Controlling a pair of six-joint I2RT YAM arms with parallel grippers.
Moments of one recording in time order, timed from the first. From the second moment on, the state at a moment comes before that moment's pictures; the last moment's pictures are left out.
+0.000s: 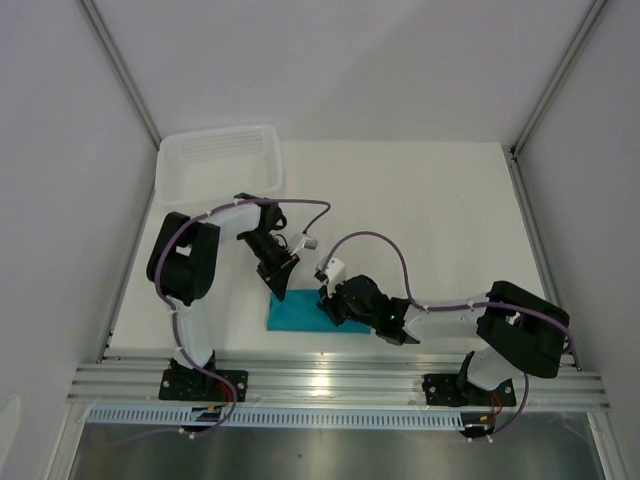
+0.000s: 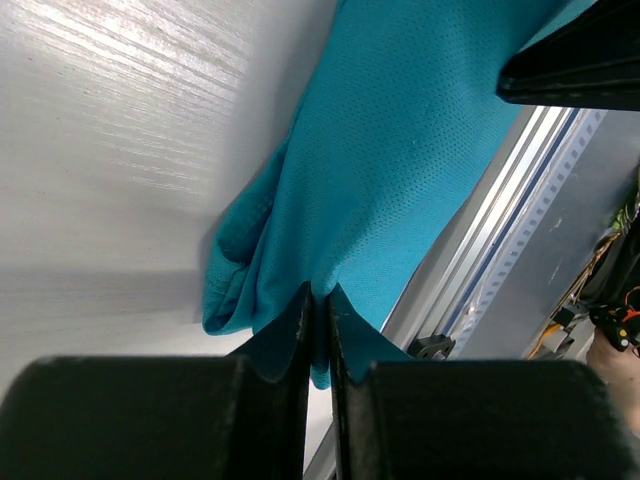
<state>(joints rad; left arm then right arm) -0.36 1.96 1.29 -1.16 0.65 0.69 1.10 1.51 0.58 0.44 0.09 0.20</state>
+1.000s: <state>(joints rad) -0.28 1.63 1.27 -0.97 0.59 0.54 0.99 1.66 0.57 0.63 0.04 0.42</state>
